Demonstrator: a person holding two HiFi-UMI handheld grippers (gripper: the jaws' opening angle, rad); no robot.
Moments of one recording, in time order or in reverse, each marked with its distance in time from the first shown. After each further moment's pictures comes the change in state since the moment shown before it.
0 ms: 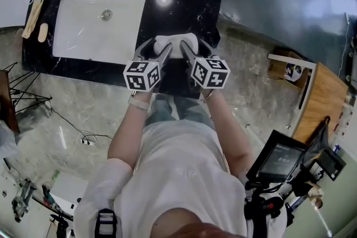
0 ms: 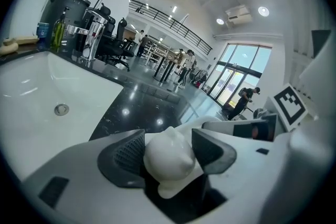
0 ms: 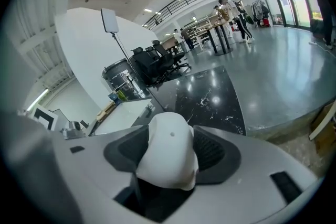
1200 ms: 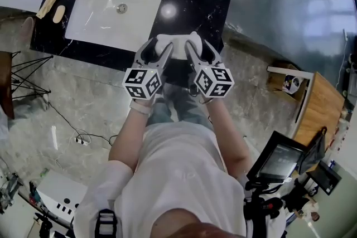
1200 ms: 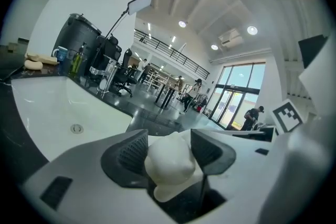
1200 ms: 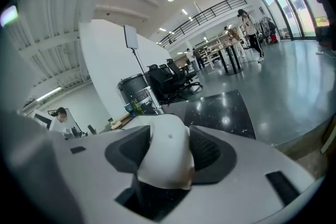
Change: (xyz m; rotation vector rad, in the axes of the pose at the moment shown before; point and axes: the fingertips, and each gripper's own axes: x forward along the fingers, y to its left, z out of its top) left arm -0.102 -0.018 0.030 -0.001 -0.324 0.013; right arm -0.061 0.073 0.014 -0.096 -0.218 0.088
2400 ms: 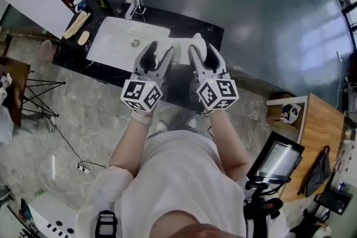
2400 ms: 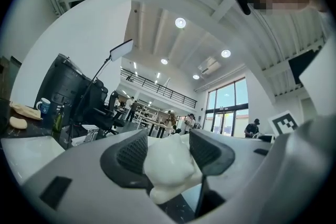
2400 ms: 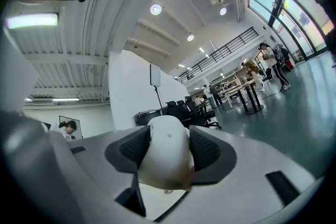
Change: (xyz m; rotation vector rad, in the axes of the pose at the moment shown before) left arm -0.082 -0.096 0.181 0.170 -0.430 -0.094; right arm -0.089 0.098 0.171 -0.134 -0.422 0.159
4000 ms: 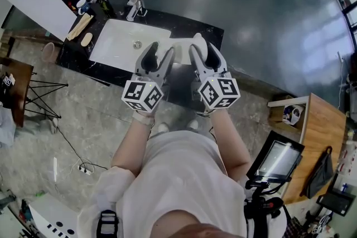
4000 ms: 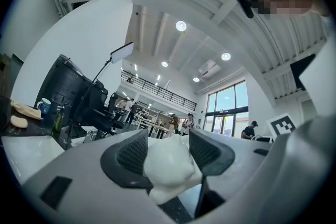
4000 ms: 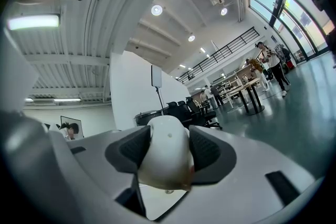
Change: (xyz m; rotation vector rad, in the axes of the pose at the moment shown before) left arm -0.008 -0.016 0.013 -0.011 -0.031 -0.001; right arm -0.012 0.005 0.014 -0.003 -0.004 0.011
